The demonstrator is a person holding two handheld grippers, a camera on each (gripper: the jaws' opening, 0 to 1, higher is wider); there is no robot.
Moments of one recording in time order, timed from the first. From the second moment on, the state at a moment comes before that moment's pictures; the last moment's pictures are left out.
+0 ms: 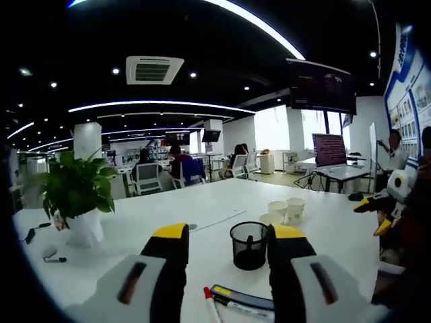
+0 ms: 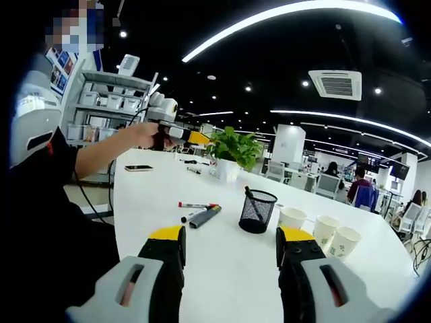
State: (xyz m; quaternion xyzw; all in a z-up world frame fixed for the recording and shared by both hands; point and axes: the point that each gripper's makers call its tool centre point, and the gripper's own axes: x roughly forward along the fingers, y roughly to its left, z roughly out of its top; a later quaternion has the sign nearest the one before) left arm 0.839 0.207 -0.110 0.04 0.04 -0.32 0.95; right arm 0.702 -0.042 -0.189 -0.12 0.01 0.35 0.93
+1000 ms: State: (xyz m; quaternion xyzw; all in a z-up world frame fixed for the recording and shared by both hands) left arm 0.836 0.248 -0.141 0.08 0.08 -0.31 0.94; right arm 0.703 -0.055 -0.189 -0.13 0.01 0.34 0.93
